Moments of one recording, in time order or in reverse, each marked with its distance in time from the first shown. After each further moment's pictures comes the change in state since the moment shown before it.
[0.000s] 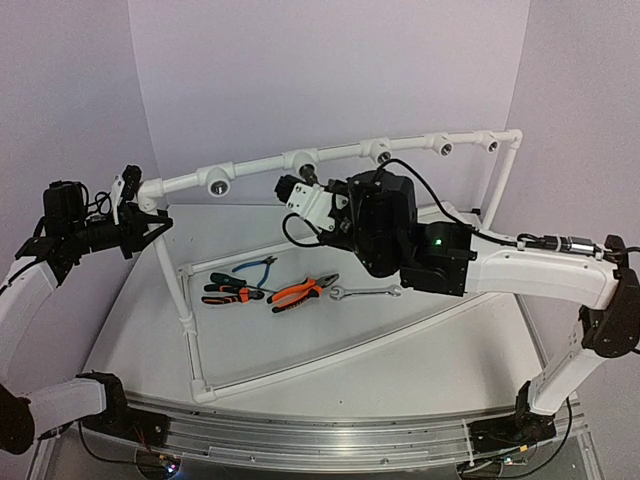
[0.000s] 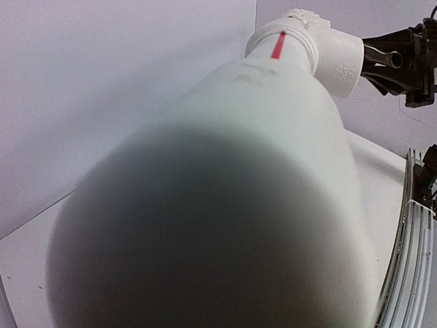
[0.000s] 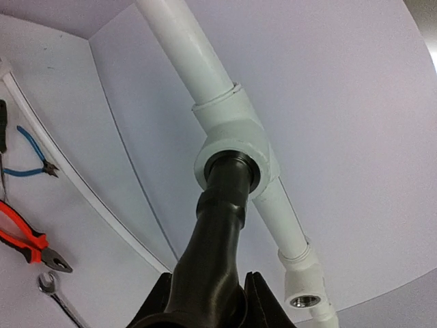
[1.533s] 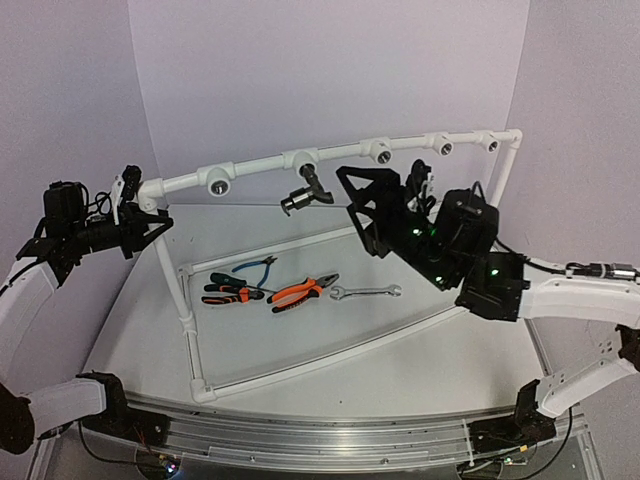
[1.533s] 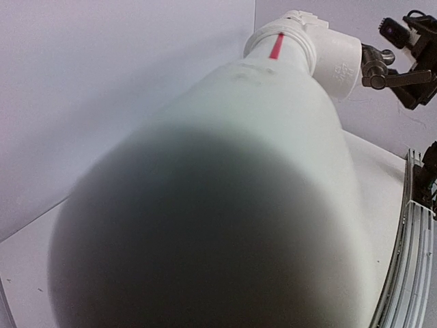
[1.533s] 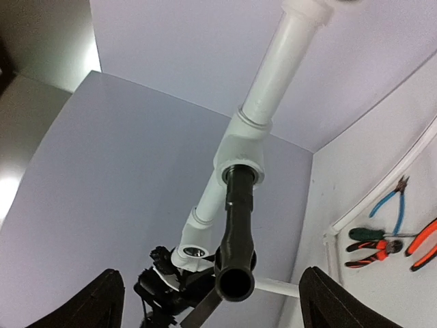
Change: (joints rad) left arm 0.000 0.005 -0.010 0.026 0.008 -0.007; right arm -0.058 -0.261 -0.402 0.442 -0.416 2.094
